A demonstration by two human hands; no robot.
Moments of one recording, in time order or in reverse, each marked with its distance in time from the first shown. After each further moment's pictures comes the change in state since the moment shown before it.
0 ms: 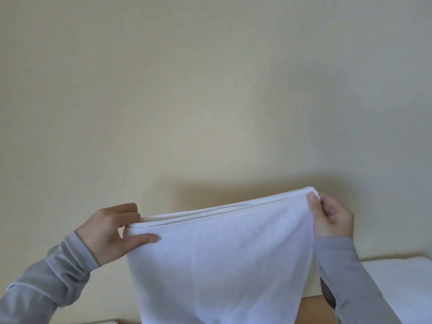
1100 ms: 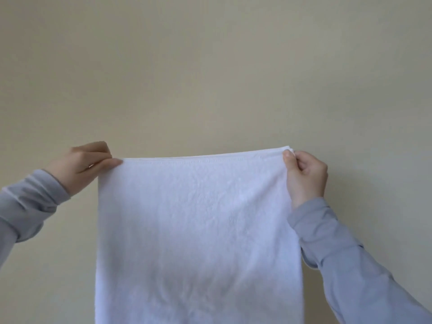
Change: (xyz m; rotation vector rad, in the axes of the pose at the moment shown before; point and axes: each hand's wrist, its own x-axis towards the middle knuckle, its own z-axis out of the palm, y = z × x) left_hand 0.210 0.120 -0.187 0.312 0.288 0.188; right_hand 0.152 -0.213 -0.071 0.202 0.164 -0.404
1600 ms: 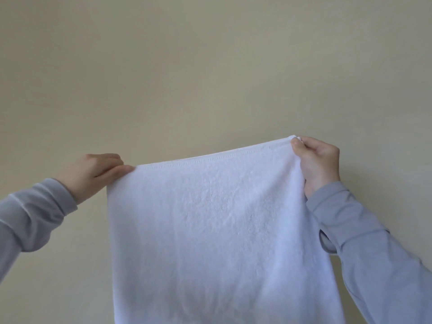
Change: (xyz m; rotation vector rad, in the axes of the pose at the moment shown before) left_hand 0.004 0.029 -0.007 -0.049 -0.207 -0.197; right_hand 0.033 -0.026 -0.003 0.288 -0.092 0.176
